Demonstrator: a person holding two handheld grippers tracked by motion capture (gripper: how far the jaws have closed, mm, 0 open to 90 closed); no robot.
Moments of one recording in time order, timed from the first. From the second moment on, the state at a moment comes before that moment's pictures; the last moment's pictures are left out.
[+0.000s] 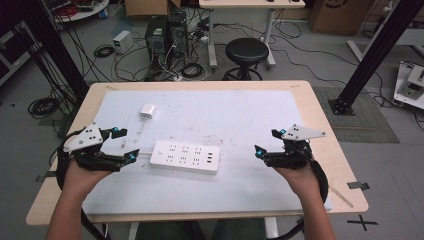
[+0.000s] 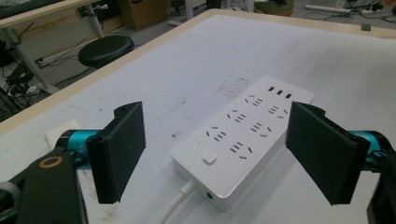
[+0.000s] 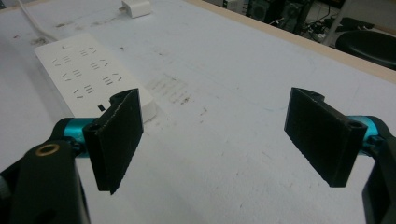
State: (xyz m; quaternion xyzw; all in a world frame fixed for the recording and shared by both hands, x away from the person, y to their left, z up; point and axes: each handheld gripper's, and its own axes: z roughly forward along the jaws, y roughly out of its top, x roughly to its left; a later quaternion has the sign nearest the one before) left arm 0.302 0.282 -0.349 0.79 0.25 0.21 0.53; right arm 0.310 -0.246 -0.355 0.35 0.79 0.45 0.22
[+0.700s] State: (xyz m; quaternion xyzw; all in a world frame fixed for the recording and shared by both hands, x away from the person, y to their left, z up) left arm 0.431 0.272 -0.365 0.78 0.37 0.24 0.43; right arm 0.296 -0.247 -0.363 0.36 0.79 0.43 0.23
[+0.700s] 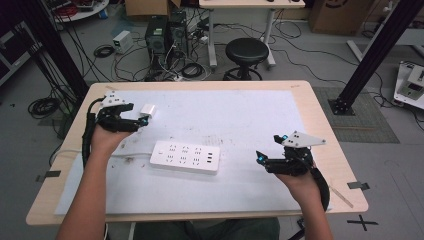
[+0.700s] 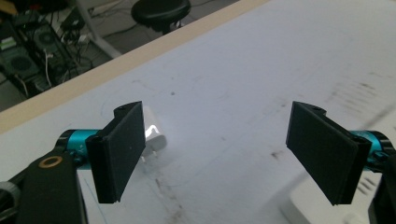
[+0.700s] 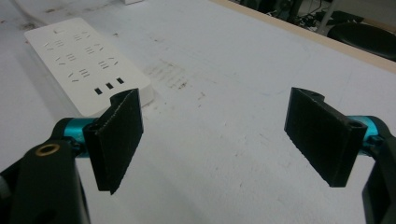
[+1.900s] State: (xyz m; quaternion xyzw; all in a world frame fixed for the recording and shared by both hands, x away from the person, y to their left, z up) left arm 0.525 0.268 -0.449 0.77 0.48 0.23 0.36; right arm 0.280 -0.247 -0.371 0.40 0.78 0.41 0.25
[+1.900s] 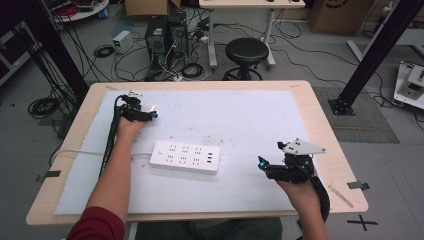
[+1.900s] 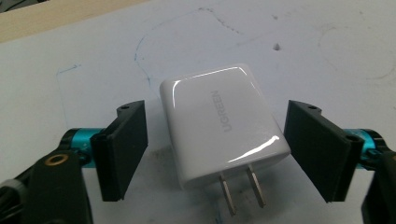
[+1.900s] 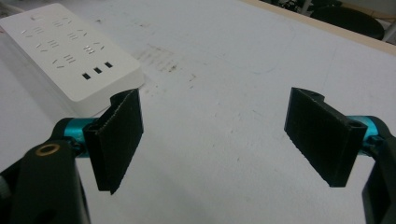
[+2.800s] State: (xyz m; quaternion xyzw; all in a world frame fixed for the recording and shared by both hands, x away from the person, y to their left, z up) left arm 0.500 0.269 -0.416 0.78 0.43 0.24 0.38; right arm 0.283 -0.249 -0.374 0.40 0.78 0.42 0.24
